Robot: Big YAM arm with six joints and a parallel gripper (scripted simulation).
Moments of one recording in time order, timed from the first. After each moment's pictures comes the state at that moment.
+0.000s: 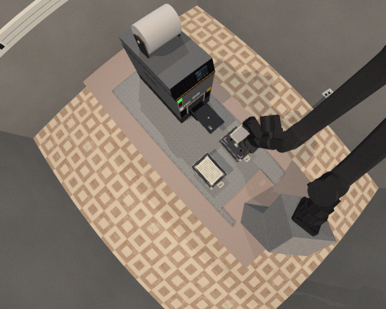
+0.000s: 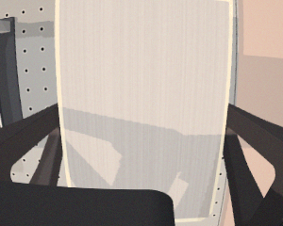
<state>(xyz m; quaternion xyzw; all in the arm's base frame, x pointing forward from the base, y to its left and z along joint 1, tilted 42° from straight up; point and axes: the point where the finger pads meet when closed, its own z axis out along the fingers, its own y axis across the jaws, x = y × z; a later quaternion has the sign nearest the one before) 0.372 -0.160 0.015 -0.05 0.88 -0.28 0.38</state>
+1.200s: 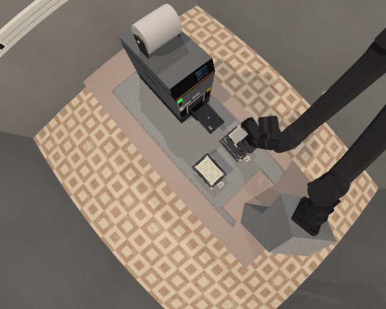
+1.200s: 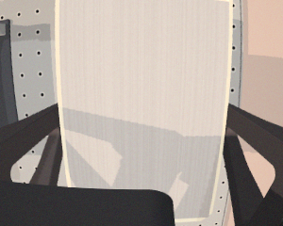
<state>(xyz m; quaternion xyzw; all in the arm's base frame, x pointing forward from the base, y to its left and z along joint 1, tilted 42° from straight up) 0.381 -0.167 0.005 -0.06 0.88 -0.28 0.38</state>
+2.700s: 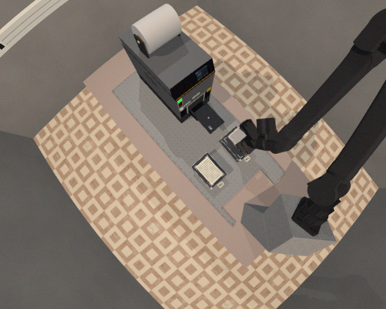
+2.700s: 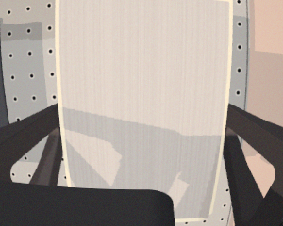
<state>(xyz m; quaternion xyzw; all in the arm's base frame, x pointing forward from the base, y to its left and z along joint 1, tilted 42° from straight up) 0.389 -0.179 -0.011 -0.05 0.88 -0.28 0.38</state>
